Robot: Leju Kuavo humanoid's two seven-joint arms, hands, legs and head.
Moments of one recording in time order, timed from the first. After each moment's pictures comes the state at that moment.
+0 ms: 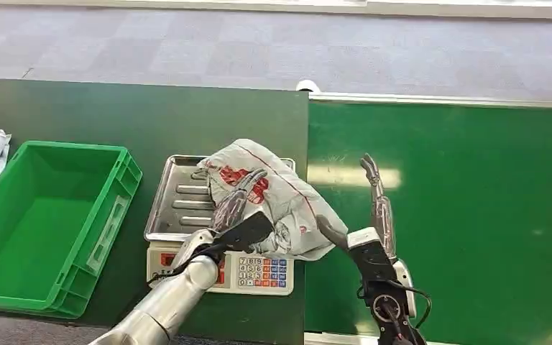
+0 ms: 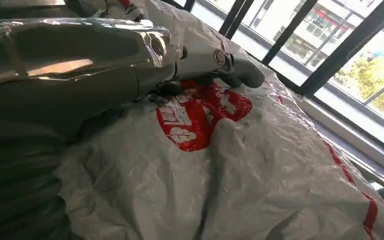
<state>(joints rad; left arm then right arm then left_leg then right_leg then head) -0.52 -0.21 -0.46 -0.76 -0.64 0.30 -0.32 -0.16 0.07 0.36 -1.37 0.38 -0.23 -0.43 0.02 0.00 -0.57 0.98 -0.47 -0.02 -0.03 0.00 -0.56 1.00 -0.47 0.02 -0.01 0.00</state>
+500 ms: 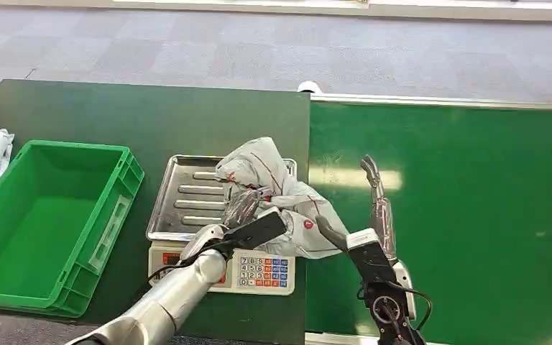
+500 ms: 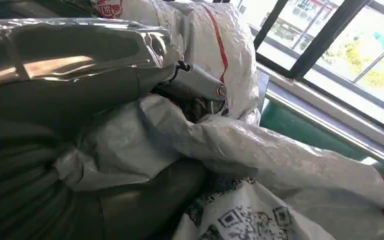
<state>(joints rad) -0.60 -0.23 -0.50 -0.64 -0.65 0.26 -0.33 -0.15 0.07 0.36 -1.37 0.39 -0.23 -0.43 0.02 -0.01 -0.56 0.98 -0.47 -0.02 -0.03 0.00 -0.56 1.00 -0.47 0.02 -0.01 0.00</state>
